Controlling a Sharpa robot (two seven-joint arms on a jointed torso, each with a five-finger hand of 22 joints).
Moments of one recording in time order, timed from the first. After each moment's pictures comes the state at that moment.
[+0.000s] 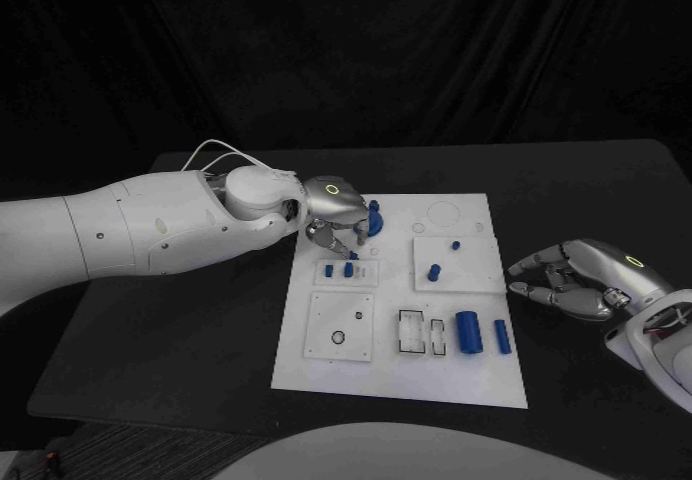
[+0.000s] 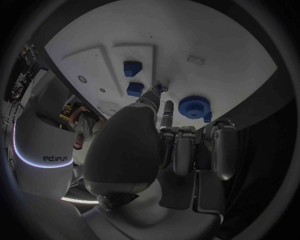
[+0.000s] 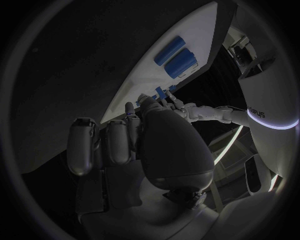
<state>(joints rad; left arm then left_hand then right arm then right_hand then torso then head) 1.36 -0.75 -0.22 1.41 -1.87 -0.14 0.25 1.49 -0.19 0.16 0.27 0.05 1.09 0.06 0.07 0.15 1.46 0.00 1.57 1.31 1.47 -0.05 1.57 1.31 0.05 1.45 0.07 1.43 1.31 1.22 -1.23 -0.25 1.85 -1.44 -0.51 -0.08 1.42 -0.03 0.13 0.26 0.28 1.00 0.07 0.09 0.17 1.45 -0.03 1.13 1.55 1.47 -0.09 1.36 1.13 0.04 1.47 0.02 1.39 1.31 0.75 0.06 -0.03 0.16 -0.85</state>
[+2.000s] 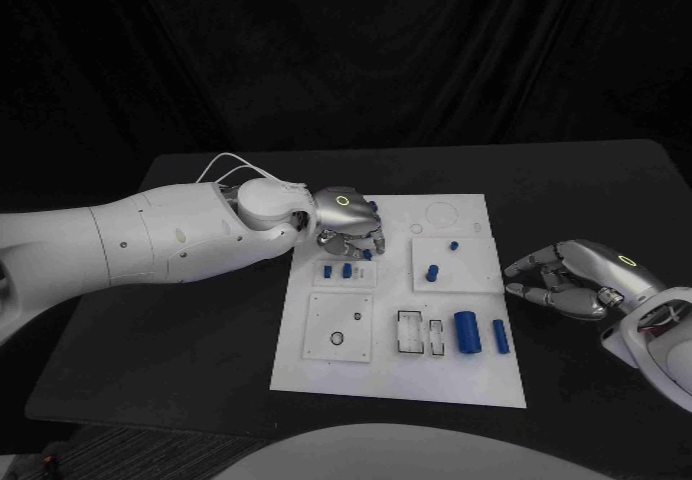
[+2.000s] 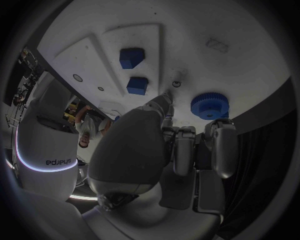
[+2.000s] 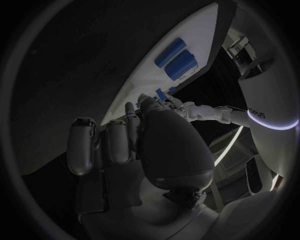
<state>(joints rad) 1.32 -0.70 -0.21 1.36 -1.87 -0.21 0.31 1.54 -0.15 0.27 0.14 0.10 0.96 -0.01 0.08 0.11 1.47 -0.01 1.51 1.31 1.47 -0.04 1.57 1.31 0.05 1.44 0.07 1.42 1.31 1.22 -1.22 -0.25 1.84 -1.44 -0.50 -0.08 1.42 -0.03 0.13 0.26 0.28 1.00 0.07 0.09 0.17 1.45 -0.03 1.13 1.55 1.47 -0.09 1.36 1.13 0.04 1.47 0.02 1.39 1.31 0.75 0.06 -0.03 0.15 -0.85</state>
